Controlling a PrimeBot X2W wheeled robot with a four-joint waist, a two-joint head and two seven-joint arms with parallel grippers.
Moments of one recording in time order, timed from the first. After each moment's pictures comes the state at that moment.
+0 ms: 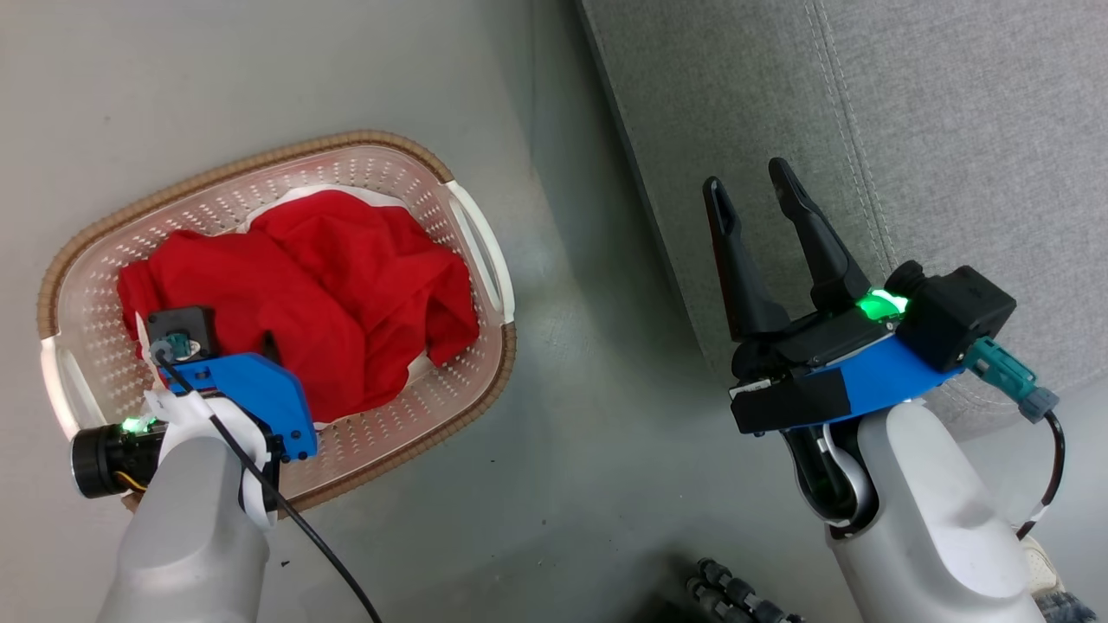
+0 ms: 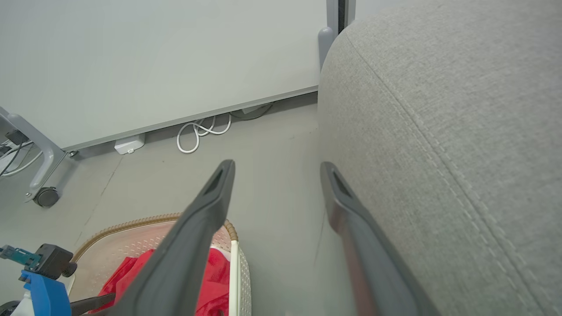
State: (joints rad) left arm -0.60 0.15 -0.08 0.91 -0.21 0.07 0.07; right arm -0.47 -0.05 0.25 0.20 0.38 0.13 -0.26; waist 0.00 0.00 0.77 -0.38
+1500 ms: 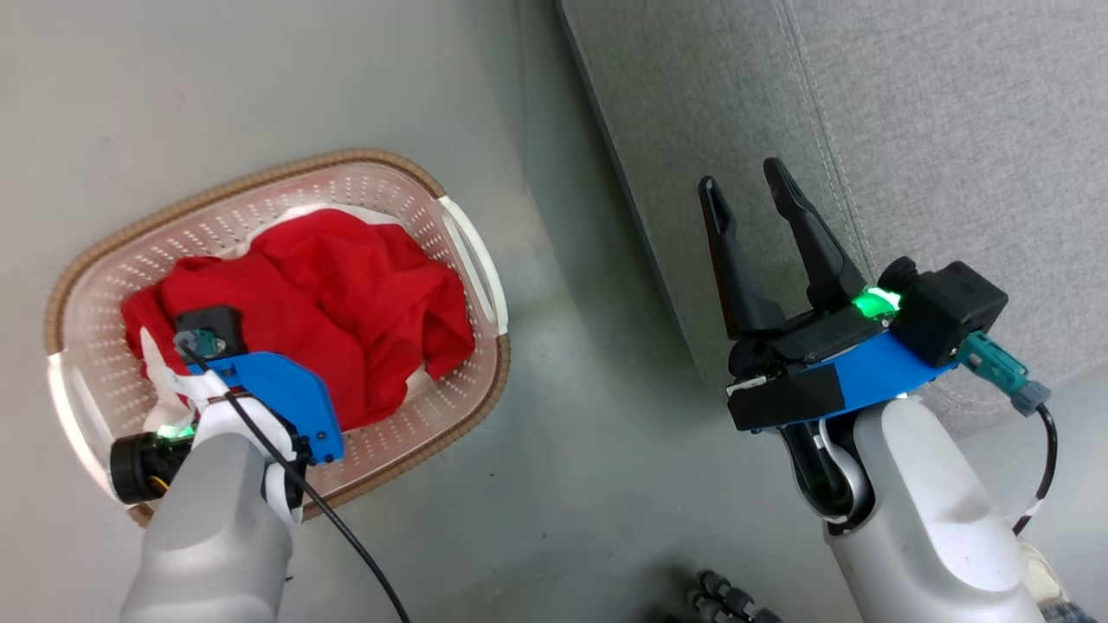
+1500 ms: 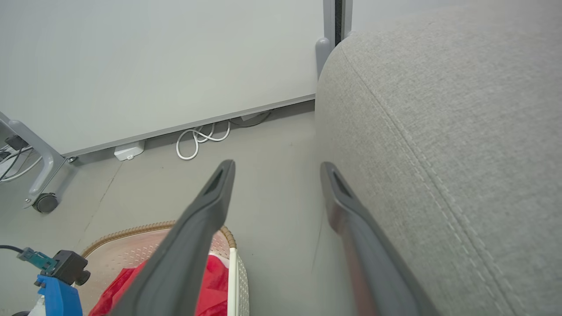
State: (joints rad) left arm -0.67 0.12 -0.11 1.05 -0.29 0.05 0.12; right arm -0.49 -0.05 0.26 0.22 0.38 0.13 -0.26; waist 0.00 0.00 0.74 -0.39
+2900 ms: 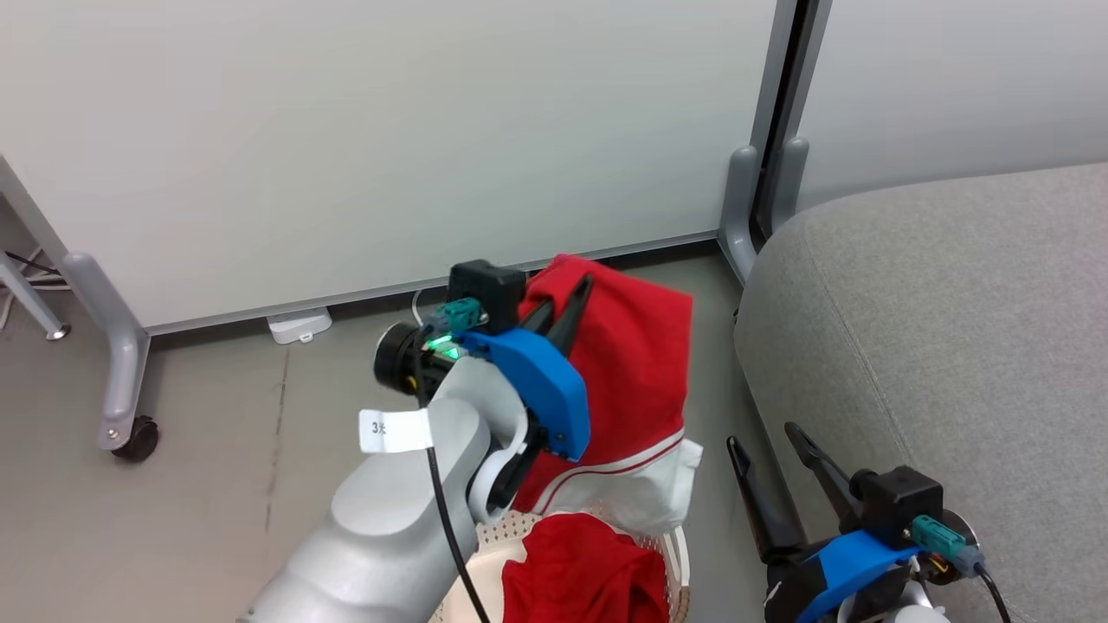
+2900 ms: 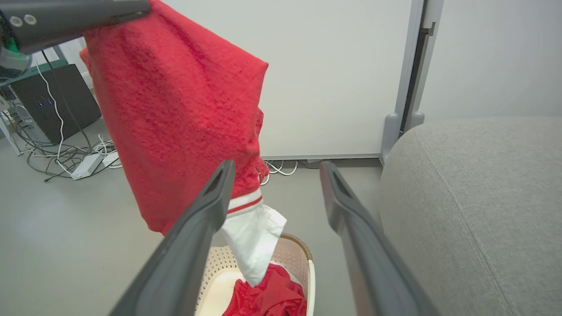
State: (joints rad) left arm -0.71 0.05 -0.81 0.69 -0.75 -0.05 -0.05; right arm -0.10 -0.05 0.16 0.27 0.17 0.13 -0.12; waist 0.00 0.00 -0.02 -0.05
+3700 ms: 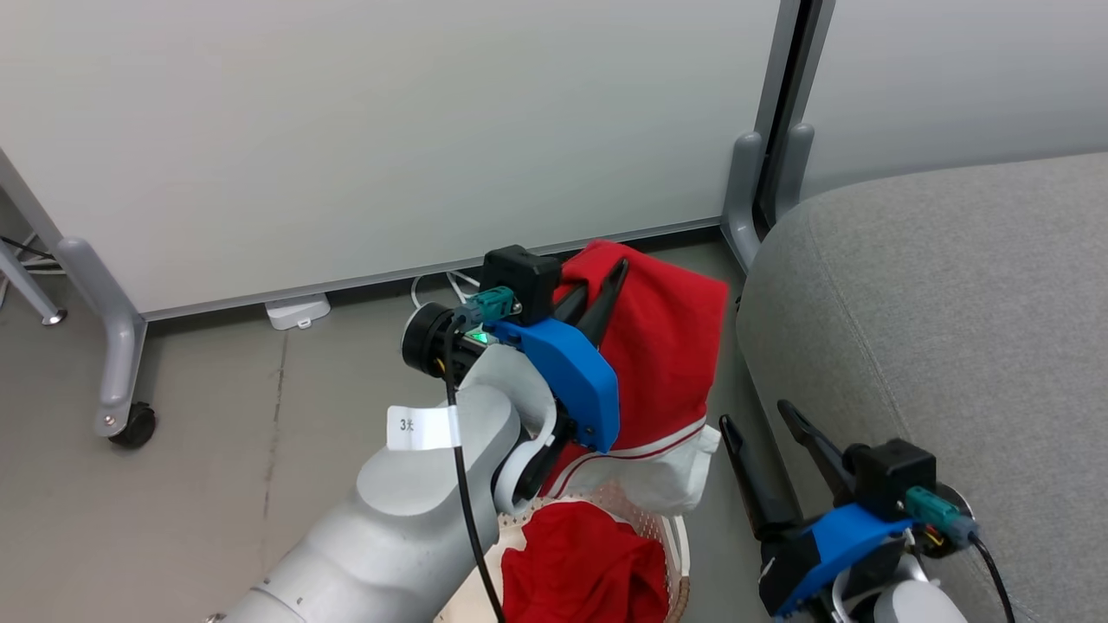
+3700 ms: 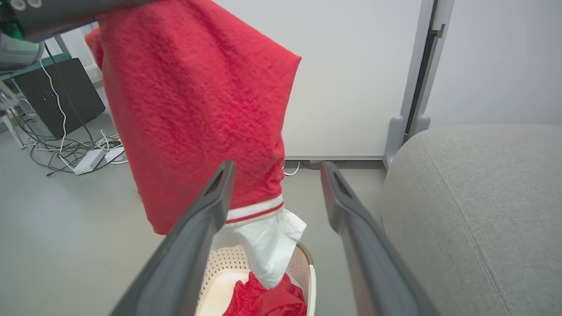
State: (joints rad) left arm -0.80 0.05 -0.98 0.69 -0.88 0.00 -0.12; right arm -0.13 -0.05 0.17 0.24 0.17 0.13 -0.07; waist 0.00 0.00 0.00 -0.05
